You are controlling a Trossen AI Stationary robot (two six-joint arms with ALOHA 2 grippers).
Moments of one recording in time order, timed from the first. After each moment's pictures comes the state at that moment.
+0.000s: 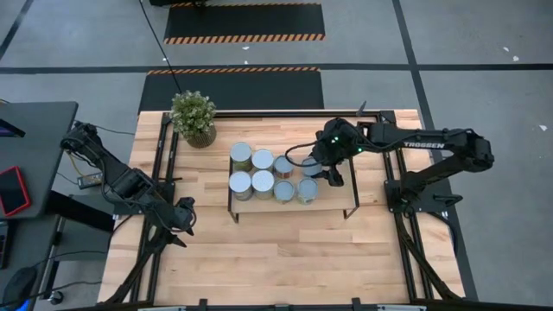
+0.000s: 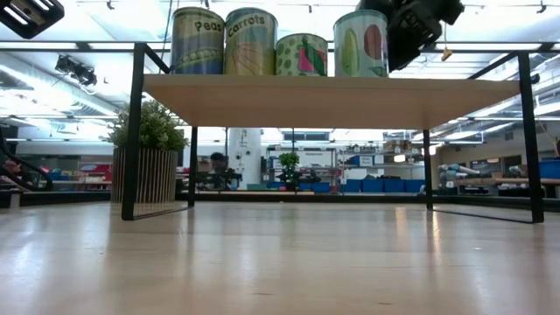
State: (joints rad) left arm -0.69 0.86 0.83 -0.80 0.08 -0.49; right arm -0.24 1.28 1.04 -0.58 -0.26 -0.31
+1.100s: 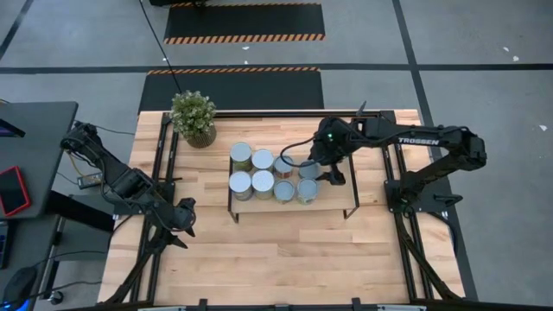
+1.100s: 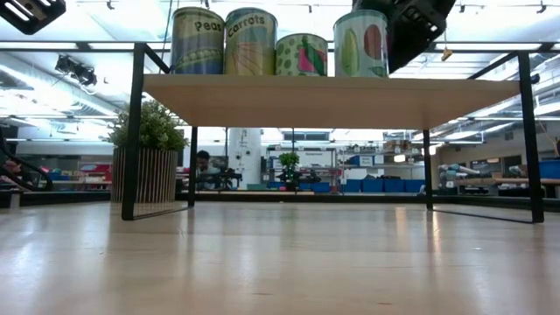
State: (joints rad) left arm -0.69 0.86 0.83 -0.77 0.08 -0.49; right arm -0.26 1.35 1.14 -0.74 -0.31 -0.37
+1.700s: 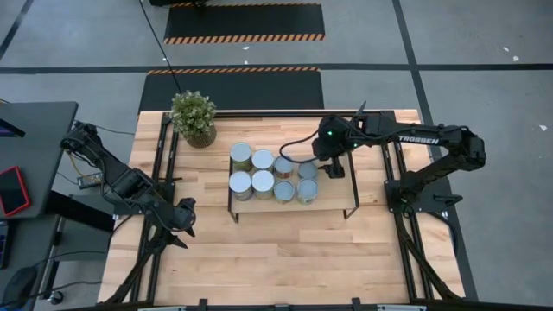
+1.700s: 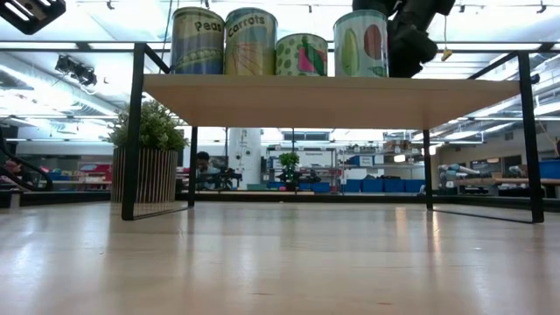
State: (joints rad) left arm -0.69 0.86 0.83 -0.77 0.07 -0.49; right arm -0.28 1.36 1.16 -0.82 -0.07 -0.42
